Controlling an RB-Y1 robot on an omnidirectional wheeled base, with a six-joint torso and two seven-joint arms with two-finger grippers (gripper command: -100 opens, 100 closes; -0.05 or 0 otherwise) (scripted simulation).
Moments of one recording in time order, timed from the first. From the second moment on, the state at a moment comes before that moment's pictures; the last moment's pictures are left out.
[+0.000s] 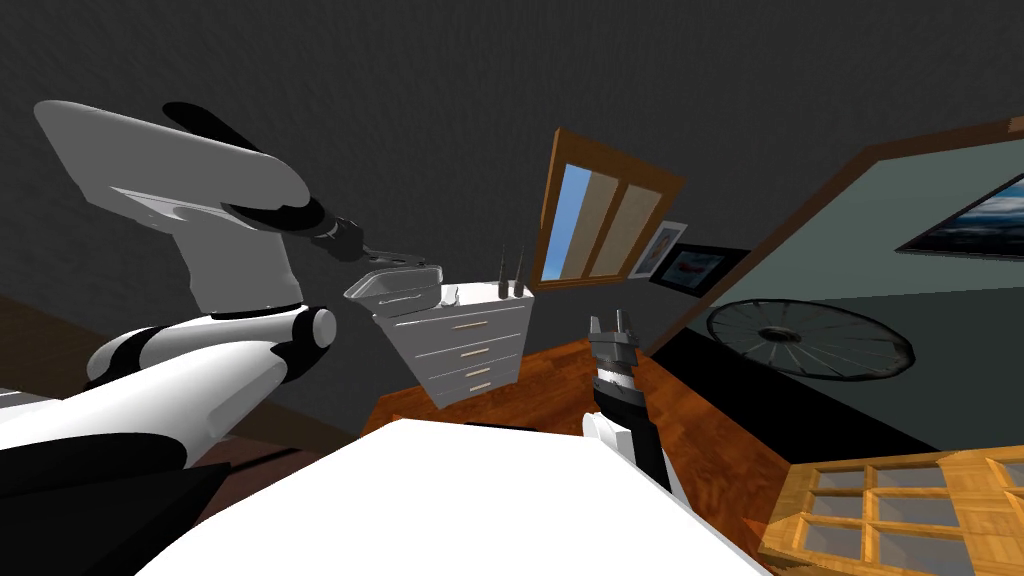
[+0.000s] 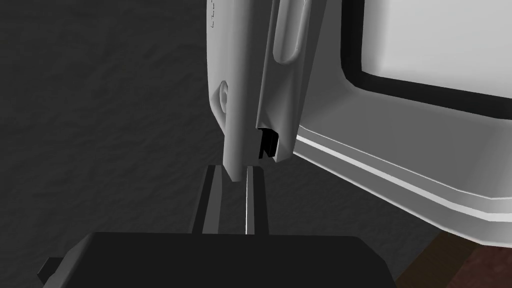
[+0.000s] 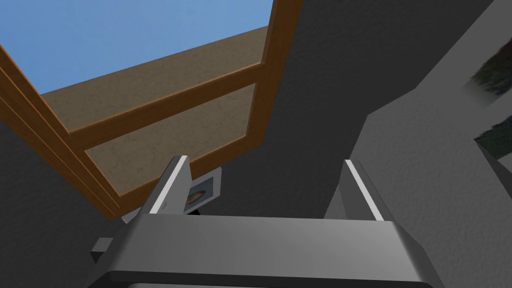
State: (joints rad) left arm -0.89 0.96 0.47 -1.69 0.39 1.94 0.06; right arm 0.55 0.02 0.03 -2.32 -0.06 -0.40 -0.13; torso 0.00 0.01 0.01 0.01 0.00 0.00
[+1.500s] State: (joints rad) left arm -0.96 1.10 0.46 -1.59 0.48 1.99 0.06; right arm 0.55 0.02 0.03 -2.32 -0.06 -0.40 -0.13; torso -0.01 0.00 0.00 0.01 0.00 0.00
